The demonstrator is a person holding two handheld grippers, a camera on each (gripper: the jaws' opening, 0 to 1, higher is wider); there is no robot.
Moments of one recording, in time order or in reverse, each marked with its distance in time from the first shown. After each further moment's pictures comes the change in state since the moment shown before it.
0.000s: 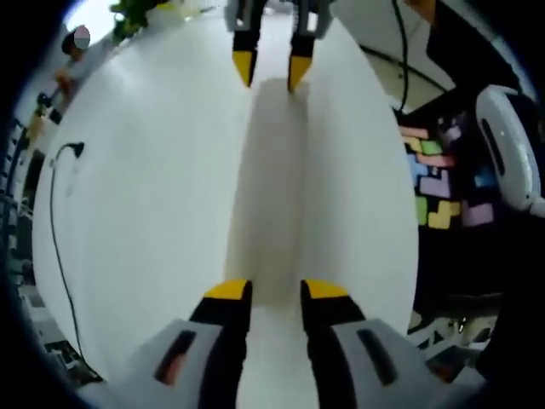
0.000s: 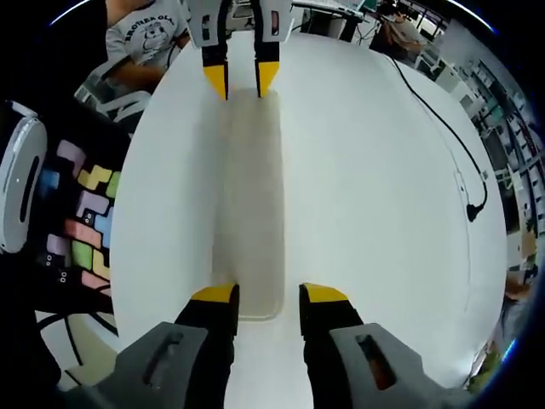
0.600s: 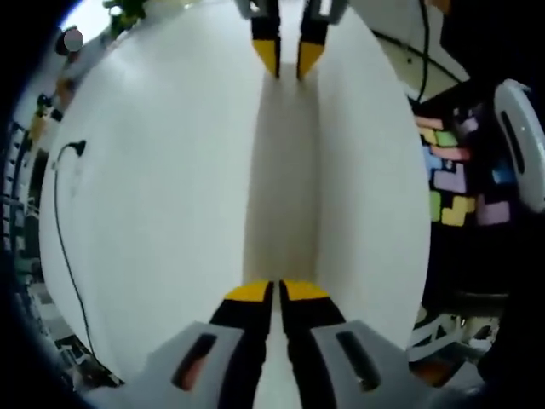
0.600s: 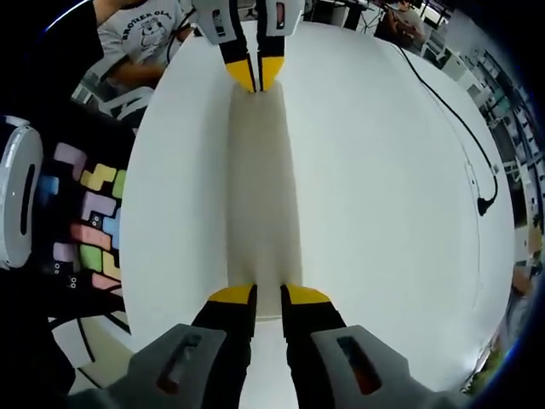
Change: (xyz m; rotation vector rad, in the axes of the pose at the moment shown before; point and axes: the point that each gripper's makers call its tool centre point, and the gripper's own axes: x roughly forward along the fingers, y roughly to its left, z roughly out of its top) left arm 0.006 0.007 0.006 0.001 0.070 0.031; right arm 0.004 0.010 0.000 0.036 0.072 0.047
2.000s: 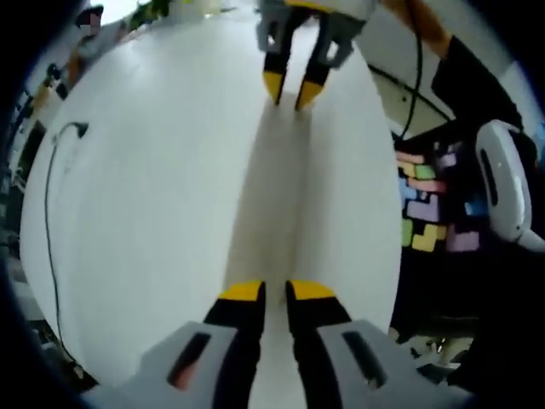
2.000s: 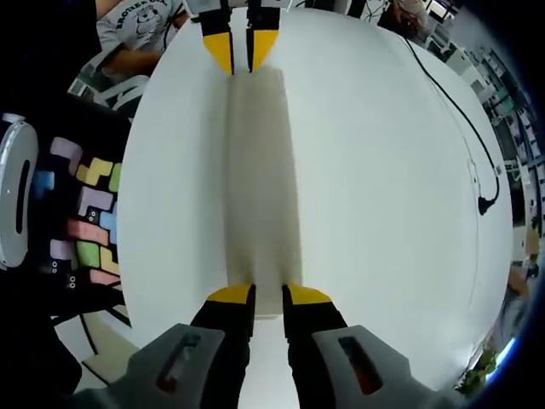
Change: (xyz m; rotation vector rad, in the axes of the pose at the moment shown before) left arm -0.010 -0.018 0.008 -0.099 -0.105 -0.103; right arm -0.001 0.000 -0.002 -0.002 0.078 -0.008
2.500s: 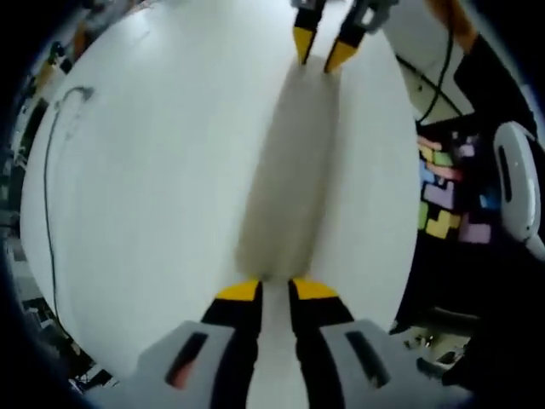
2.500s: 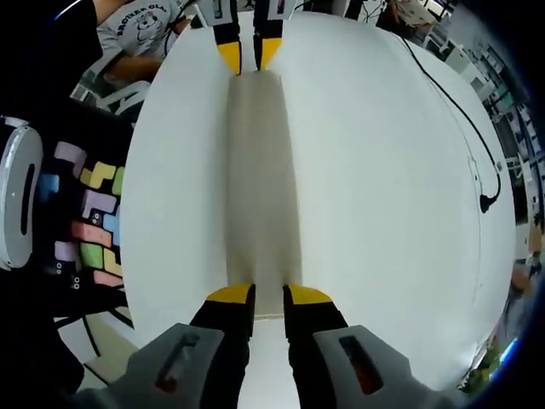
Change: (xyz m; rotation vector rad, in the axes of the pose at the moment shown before) left arm 0.000 0.013 -0.031 -0.078 0.120 0.025; right arm -0.002 -0.004 -0.001 -0.001 0.022 -0.026
